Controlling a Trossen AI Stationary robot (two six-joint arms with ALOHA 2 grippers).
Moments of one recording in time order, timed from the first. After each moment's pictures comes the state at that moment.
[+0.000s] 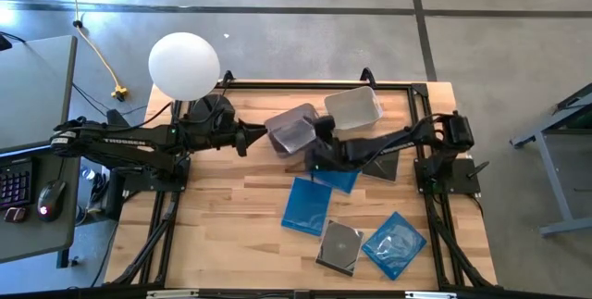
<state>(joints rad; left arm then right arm) 0.07 0.89 0.59 0.19 -0.23 -0.71 0.05 1.81 1.14 -0.38 0.90 -0.56</state>
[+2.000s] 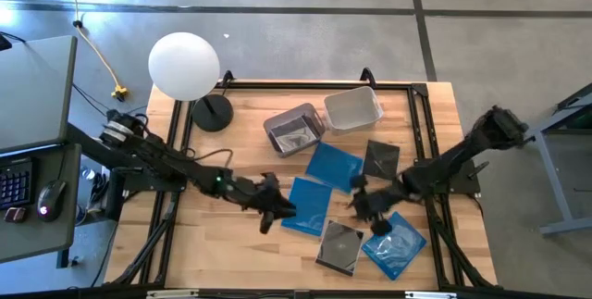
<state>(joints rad) -0.39 1.54 0.75 0.53 -0.16 -0.72 0.49 1.35 0.53 0.05 0.13 0.02</state>
